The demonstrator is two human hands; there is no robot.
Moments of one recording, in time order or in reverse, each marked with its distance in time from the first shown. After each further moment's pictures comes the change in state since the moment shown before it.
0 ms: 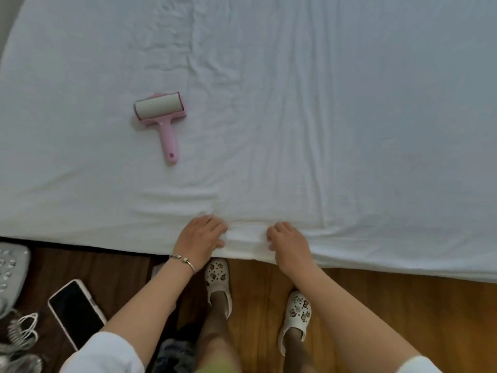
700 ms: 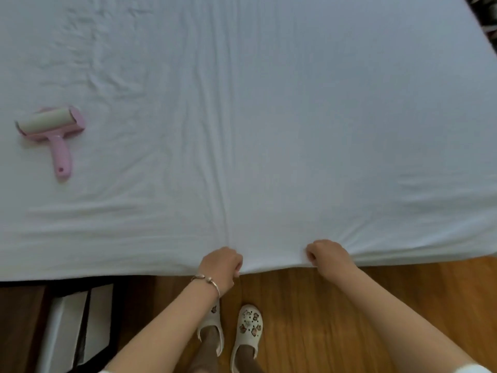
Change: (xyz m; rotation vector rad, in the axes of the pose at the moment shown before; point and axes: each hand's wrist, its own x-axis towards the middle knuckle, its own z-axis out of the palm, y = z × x) left_hand 0.089 0.242 0.027 -0.103 -0.471 -0.031; right_hand -0.123 0.259 -0.036 -0.132 -0.193 0.305
